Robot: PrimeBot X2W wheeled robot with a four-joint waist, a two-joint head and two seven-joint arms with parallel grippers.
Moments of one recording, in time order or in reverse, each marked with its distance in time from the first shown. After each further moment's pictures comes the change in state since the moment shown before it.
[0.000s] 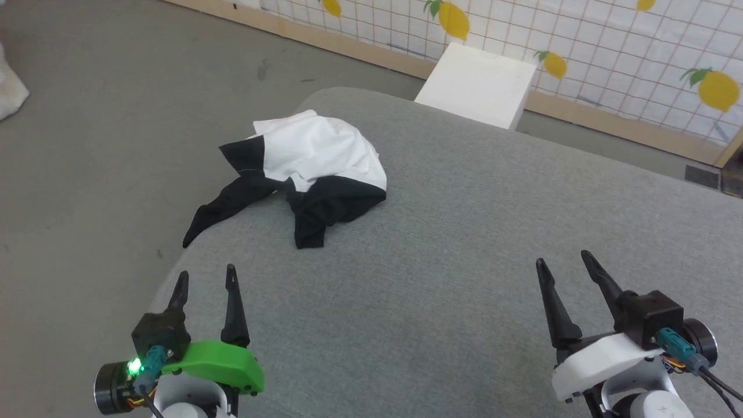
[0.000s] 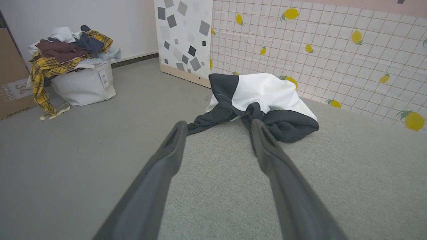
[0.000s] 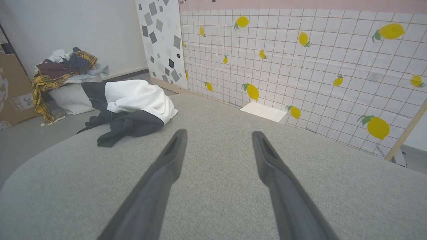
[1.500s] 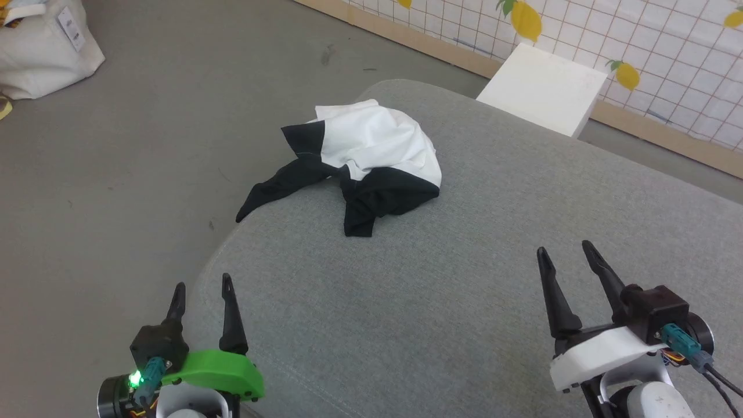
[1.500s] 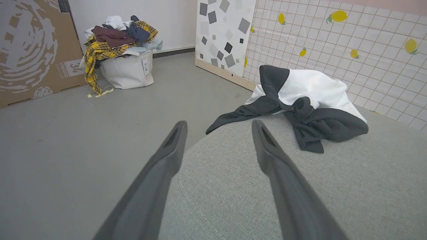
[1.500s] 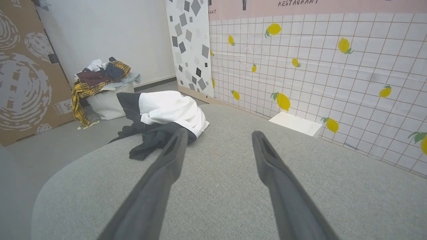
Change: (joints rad) left arm 0.000 0.024 -0.043 0.061 -0.083 0.053 -0.075; right arm -0.035 0.002 0.002 0.041 0.037 0.000 -0.058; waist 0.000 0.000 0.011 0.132
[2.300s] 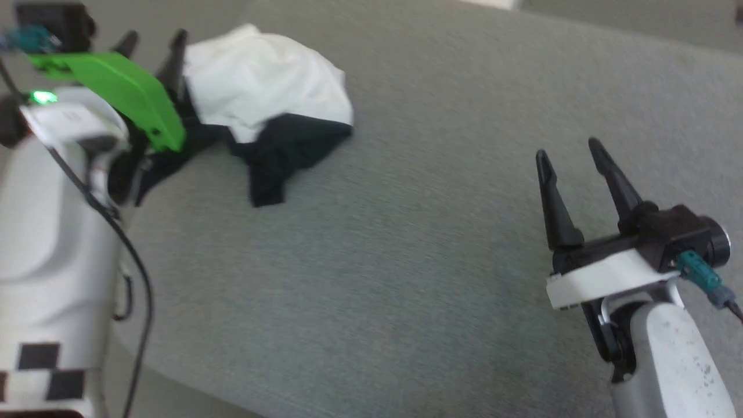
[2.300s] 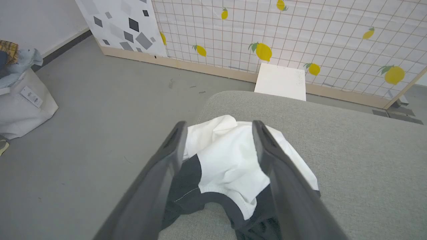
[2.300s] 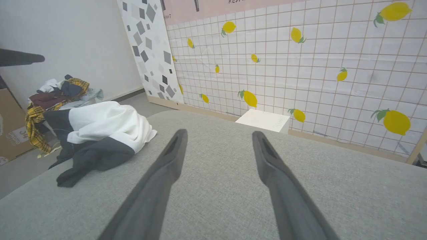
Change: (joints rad) left arm -0.771 0.212 -0.013 0.207 -0.187 -0.244 0.577; right arm -0.204 0.002 0.028 -0.084 -0.038 0.000 0.014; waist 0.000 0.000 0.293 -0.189
